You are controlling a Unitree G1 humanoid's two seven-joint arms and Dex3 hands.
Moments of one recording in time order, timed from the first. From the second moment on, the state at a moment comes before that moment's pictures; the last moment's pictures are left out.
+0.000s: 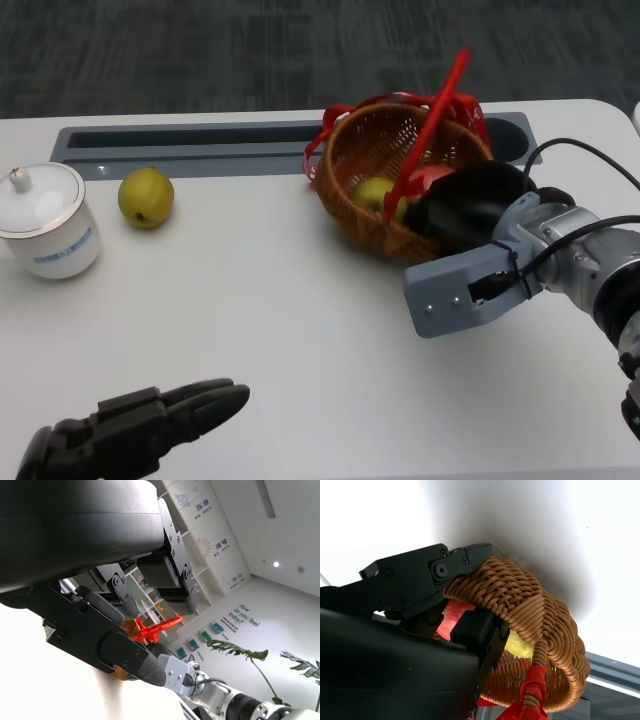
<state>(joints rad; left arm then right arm) 0.45 0.06 0.08 -0.14 0.13 -1.02 -0.08 -1.06 -0.14 0.65 1.40 -0.85 -0.39 -0.17</state>
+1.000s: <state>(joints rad) 0.70 0.13 0.04 -0.34 0.06 -1.03 -0.09 -1.02 -0.27 0.51 1.41 -0.80 -0.28 -0.15</state>
